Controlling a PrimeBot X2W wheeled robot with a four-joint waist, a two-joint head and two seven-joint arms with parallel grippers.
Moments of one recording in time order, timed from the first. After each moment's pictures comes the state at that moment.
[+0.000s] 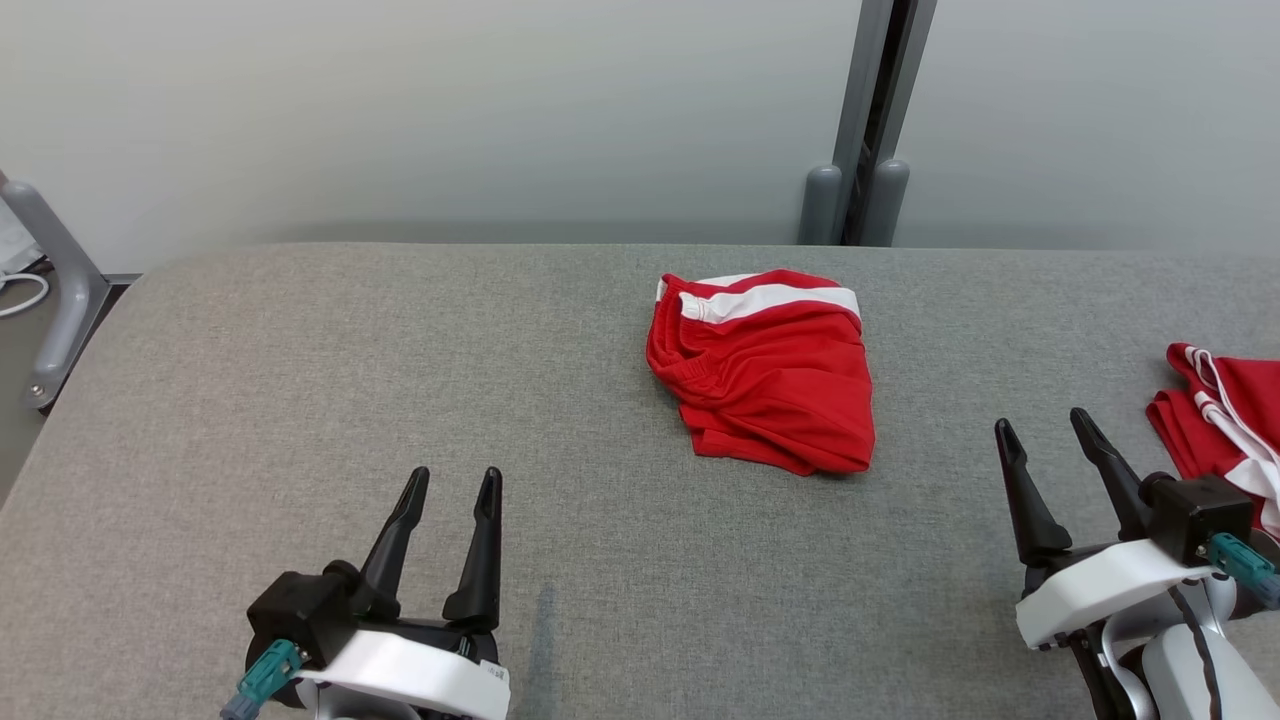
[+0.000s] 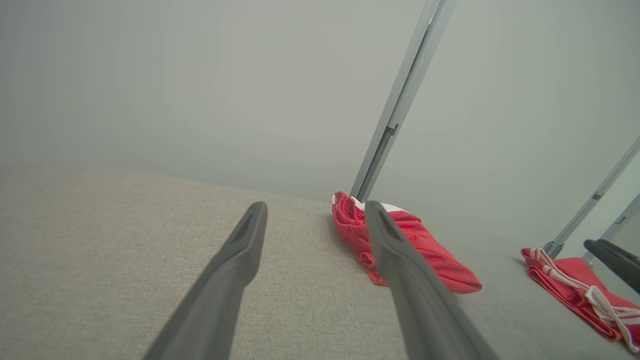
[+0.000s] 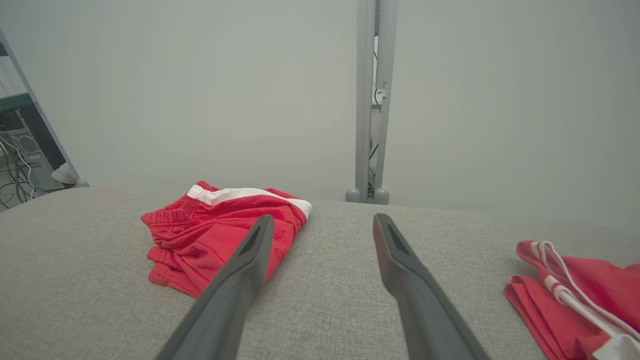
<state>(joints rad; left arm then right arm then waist) -0.05 0.05 -0.24 0.19 -0.44 -0.03 -0.26 -0.23 -0.17 0.12 0.43 0.25 0.13 -0.26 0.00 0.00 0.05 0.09</state>
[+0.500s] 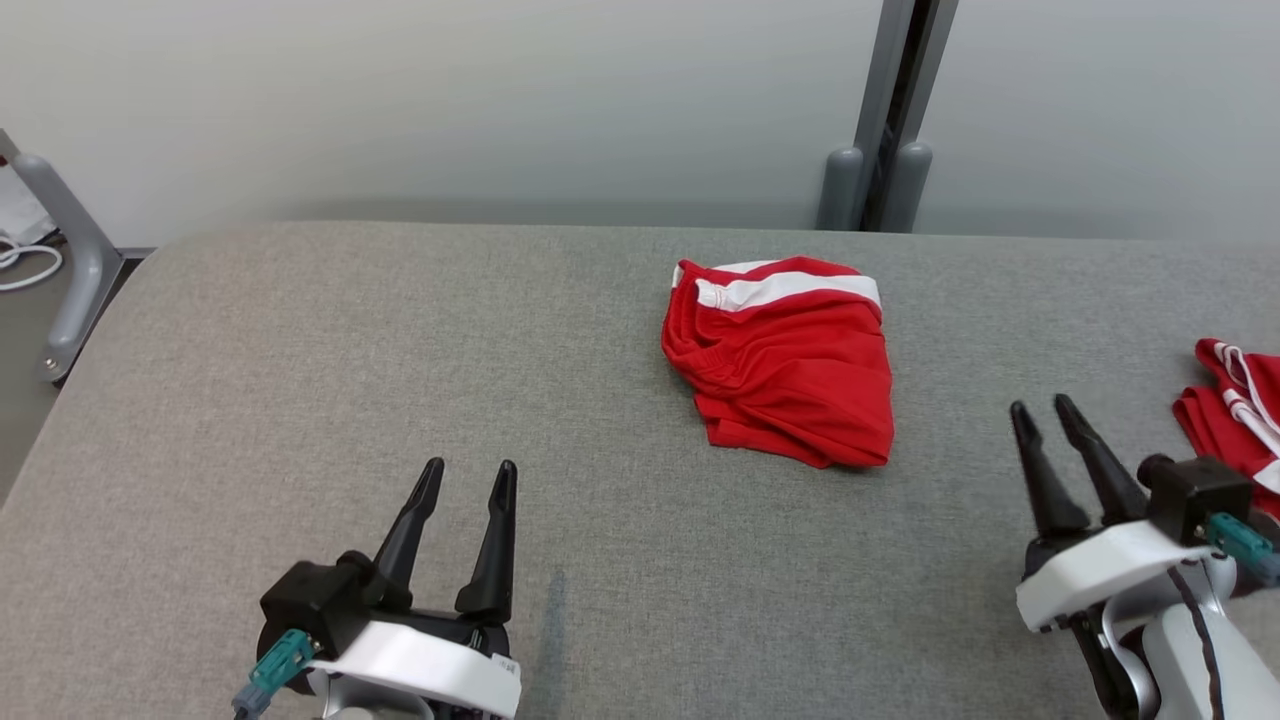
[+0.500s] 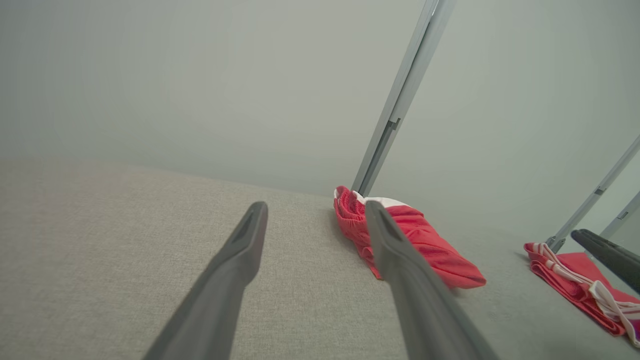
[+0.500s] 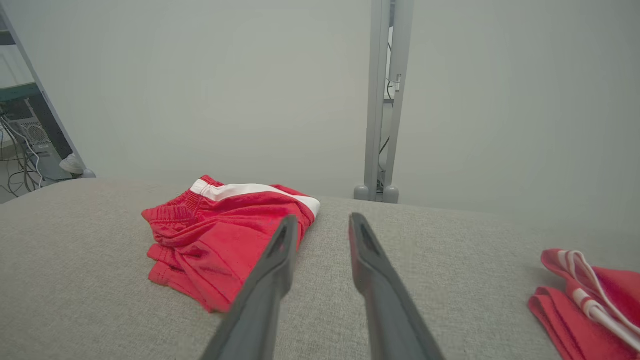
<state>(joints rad) -0.06 0.05 -0.26 0.19 -0.44 -0.03 -0.26 -0.26 -0.18 0.14 0.45 0.26 0.13 -0.26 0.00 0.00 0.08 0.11</state>
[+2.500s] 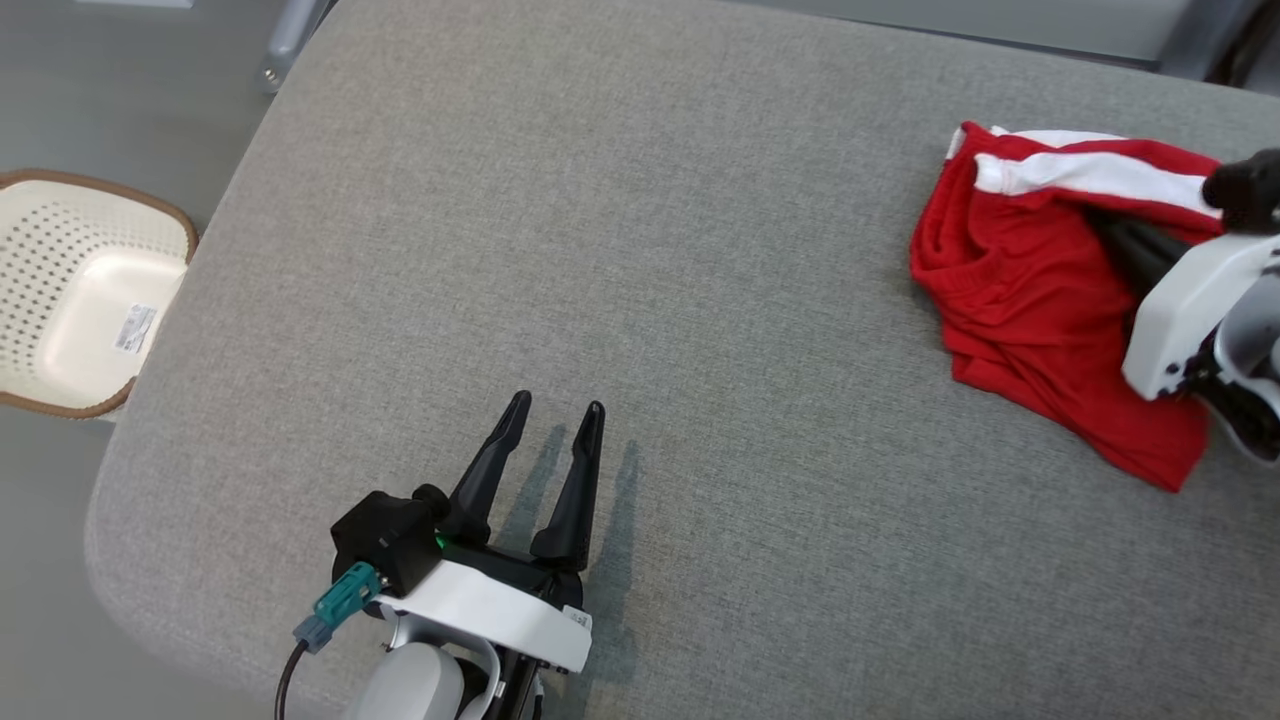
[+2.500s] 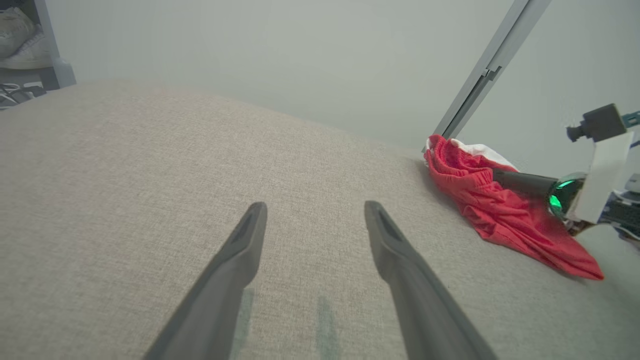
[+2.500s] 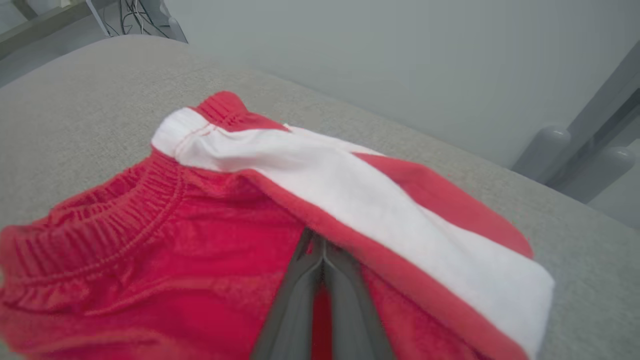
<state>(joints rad) -0.20 0.05 -0.41 0.19 -0.52 -0.02 -0.26 -0.99 -0.59 1.07 0.78 0.98 0.13 -0.11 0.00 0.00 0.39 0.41</state>
